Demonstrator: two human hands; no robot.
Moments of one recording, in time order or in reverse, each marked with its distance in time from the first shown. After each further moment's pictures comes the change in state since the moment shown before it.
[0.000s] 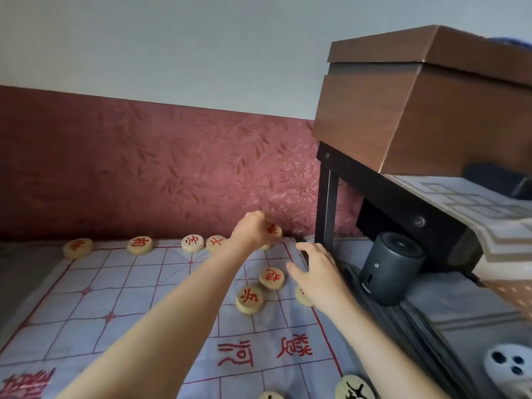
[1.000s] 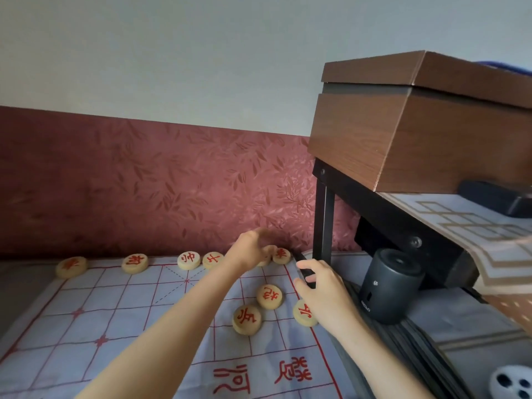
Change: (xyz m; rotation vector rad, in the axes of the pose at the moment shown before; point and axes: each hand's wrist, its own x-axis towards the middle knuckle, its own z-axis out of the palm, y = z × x) left_hand -0.002 -0.007 0.005 -0.198 -0.013 -0.014; right_hand -0.003 0.002 -0.013 0.047 0.029 0.019
